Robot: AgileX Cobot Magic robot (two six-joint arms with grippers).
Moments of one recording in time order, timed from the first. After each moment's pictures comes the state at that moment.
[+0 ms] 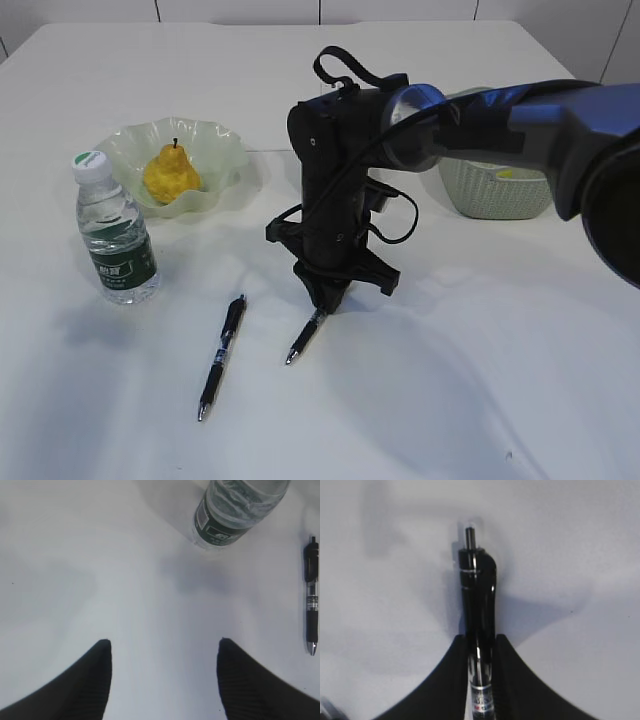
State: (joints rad) left arm 0.01 1.21 -0.87 -0.12 0.82 0.05; right arm 0.56 2.37 -1.90 -0.01 1.13 1.16
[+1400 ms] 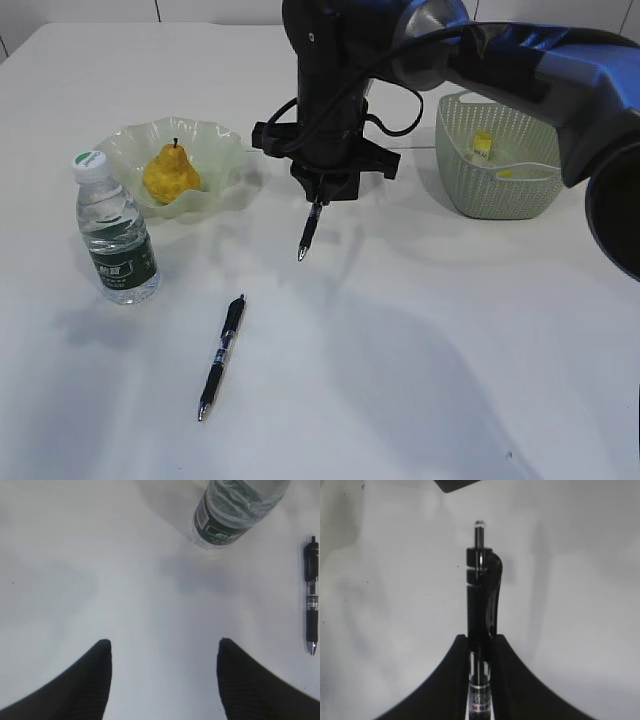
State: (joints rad) left arm 0.01 1.21 -0.87 -0.12 0.82 0.05; right arm 0.54 2.37 -2.24 -0.15 1.23 0.88
